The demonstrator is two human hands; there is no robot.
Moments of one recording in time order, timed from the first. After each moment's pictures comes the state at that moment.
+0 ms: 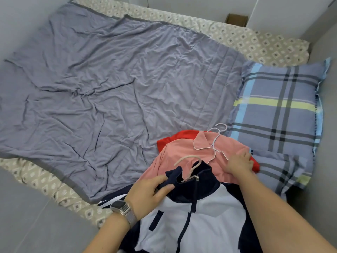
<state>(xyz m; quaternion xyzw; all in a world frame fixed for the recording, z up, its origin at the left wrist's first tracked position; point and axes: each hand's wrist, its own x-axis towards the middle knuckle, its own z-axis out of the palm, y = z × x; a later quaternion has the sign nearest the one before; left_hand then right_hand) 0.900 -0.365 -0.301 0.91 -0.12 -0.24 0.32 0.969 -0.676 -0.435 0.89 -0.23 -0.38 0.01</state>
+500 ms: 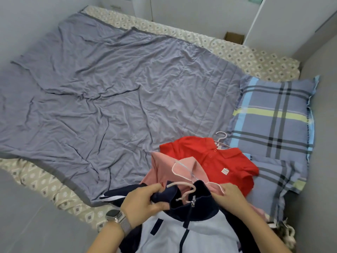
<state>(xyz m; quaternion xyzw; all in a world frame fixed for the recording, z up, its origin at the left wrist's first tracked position) 0.875 -0.323 -0.298 0.90 -0.09 -0.25 0.33 0.872 -0.607 -0.333 0.89 -0.08 -0.31 -0.33</state>
